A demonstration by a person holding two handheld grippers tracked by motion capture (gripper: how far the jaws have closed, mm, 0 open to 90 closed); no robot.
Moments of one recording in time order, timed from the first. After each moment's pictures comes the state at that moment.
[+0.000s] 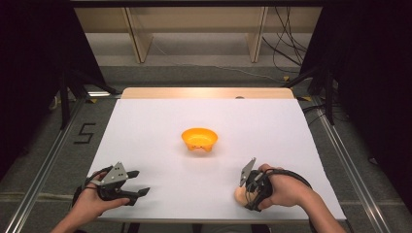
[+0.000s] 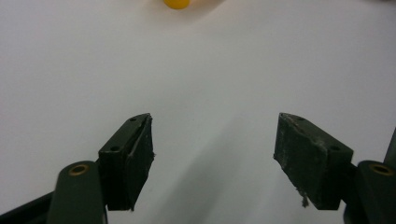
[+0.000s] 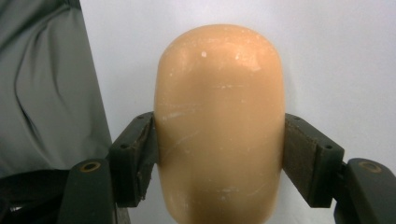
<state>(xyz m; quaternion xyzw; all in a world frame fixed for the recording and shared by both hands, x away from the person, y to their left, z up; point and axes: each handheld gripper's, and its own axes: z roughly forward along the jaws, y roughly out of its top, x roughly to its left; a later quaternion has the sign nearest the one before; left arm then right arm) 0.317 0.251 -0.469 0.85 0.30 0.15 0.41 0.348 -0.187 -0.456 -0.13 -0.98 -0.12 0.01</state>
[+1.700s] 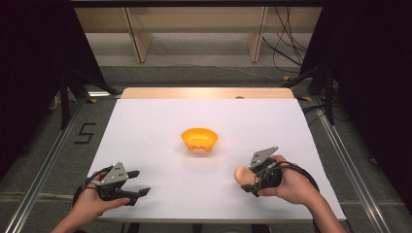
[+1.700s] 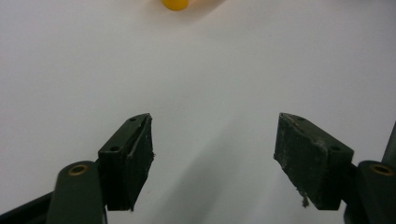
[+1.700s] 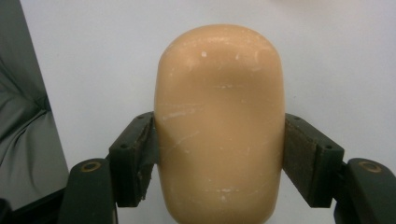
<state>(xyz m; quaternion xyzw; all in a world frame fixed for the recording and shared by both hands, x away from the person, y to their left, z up) 0.317 0.251 -0.468 0.85 0.29 0.15 0.41 0.358 -0.209 -0.437 -0.24 -0.93 -0.27 -0.06</state>
